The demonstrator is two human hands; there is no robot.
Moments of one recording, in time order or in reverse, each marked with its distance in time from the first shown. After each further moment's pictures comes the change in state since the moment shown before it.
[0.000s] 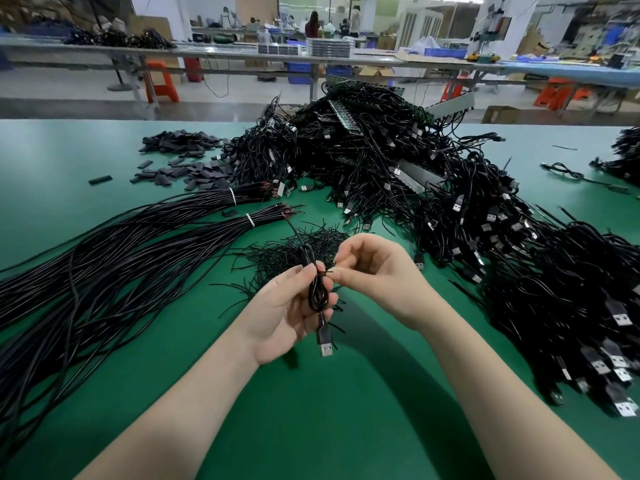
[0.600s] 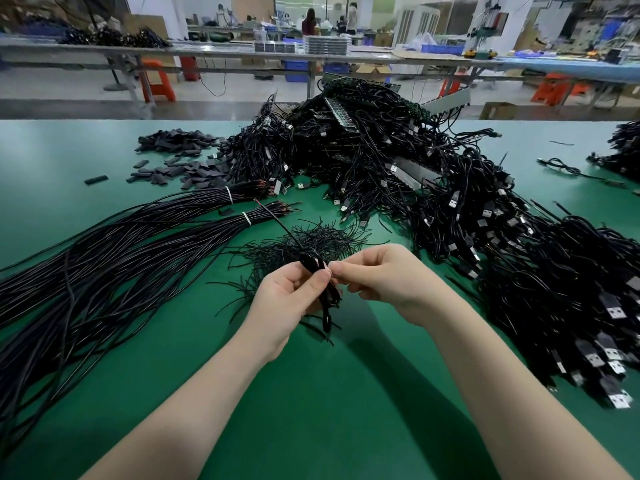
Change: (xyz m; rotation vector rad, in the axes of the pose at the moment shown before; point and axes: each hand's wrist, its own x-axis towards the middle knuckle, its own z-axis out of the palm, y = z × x) left_hand 0.007 -0.016 0.006 0.413 0.128 0.329; right_hand -0.001 -0.011 -0.004 -0.114 0.089 0.437
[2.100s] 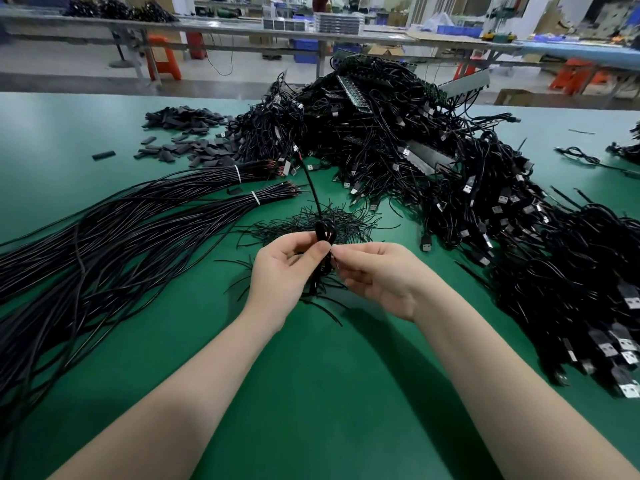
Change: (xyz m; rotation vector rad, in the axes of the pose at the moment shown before) left_hand 0.010 -0.006 -0.009 0.111 0.199 0.228; right_hand 0.007 0.016 0.020 0.443 -0.055 0.160
